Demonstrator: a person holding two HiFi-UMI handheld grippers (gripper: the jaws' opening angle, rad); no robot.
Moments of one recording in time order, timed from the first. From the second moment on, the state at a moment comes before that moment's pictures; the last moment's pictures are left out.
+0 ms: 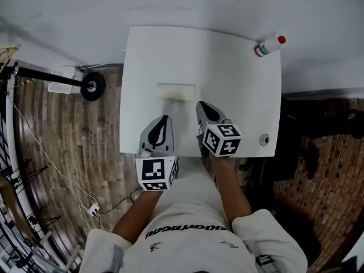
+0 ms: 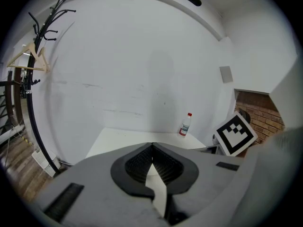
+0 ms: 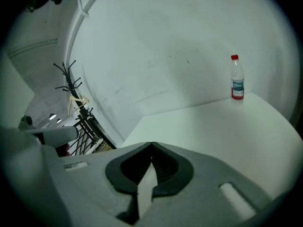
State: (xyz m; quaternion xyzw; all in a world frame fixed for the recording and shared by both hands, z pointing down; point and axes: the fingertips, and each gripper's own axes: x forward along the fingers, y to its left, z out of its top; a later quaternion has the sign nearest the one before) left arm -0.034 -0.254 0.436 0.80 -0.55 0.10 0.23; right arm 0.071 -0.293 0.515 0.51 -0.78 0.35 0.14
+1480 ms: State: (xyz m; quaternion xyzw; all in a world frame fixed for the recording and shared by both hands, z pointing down) left arm -0.027 -0.210 0.299 0.84 -0.52 0.05 0.12; right arm 0.057 -0.214 0.315 0.53 -0.83 0.18 0.04
